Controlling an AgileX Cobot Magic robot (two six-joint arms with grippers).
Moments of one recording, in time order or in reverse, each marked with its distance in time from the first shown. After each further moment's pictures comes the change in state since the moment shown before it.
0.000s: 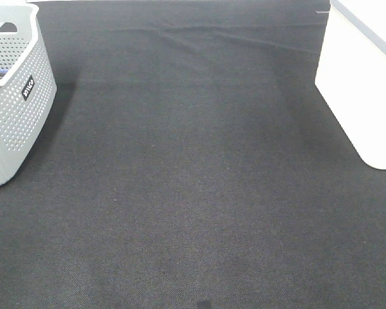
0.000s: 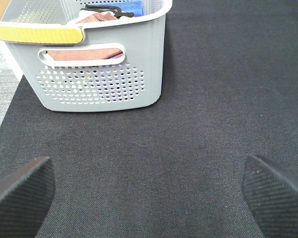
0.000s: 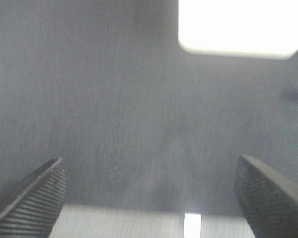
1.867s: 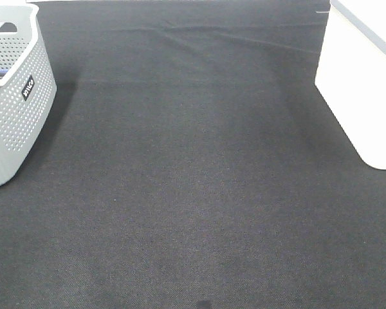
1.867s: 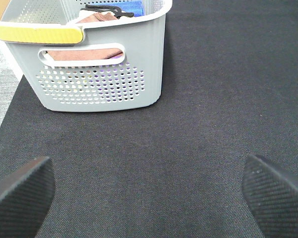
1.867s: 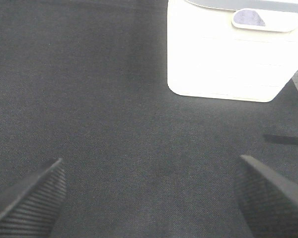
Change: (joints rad) left arm 0.000 0.000 0.000 0.000 0.000 0.000; right arm 0.000 -0.104 0.037 -0.010 -0.081 -0.014
